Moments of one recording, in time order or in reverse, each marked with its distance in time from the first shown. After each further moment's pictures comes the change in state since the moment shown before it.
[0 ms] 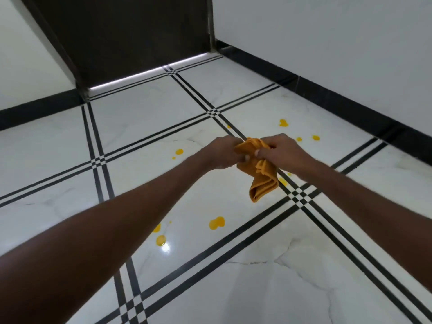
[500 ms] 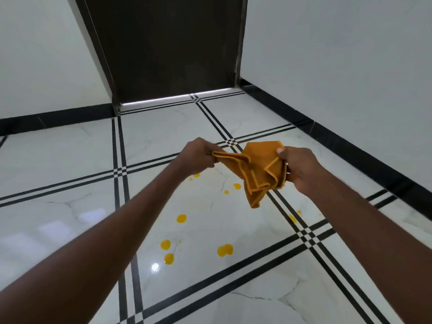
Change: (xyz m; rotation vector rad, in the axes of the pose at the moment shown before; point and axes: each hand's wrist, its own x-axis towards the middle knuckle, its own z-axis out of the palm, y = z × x) left_hand -0.063 -0.057 -0.086 -0.292 0.376 -0.115; right_hand 0.000 -0.090 -0.019 0.684 0.215 0.365
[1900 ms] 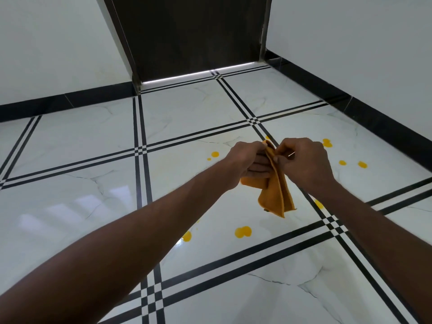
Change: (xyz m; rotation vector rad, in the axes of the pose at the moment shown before) left_hand -0.014 0.023 0.078 -0.788 -0.107 -0.517; right_hand 0.022 0.066 0.024 -0.775 0.020 -0.728
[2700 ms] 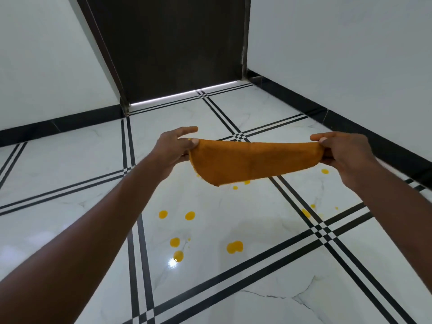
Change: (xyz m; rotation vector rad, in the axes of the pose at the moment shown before) left_hand -0.013 0.046 -0.109 0.253 0.212 0.342; right_hand 0.028 0.037 -0.090 0.658 0.198 0.676
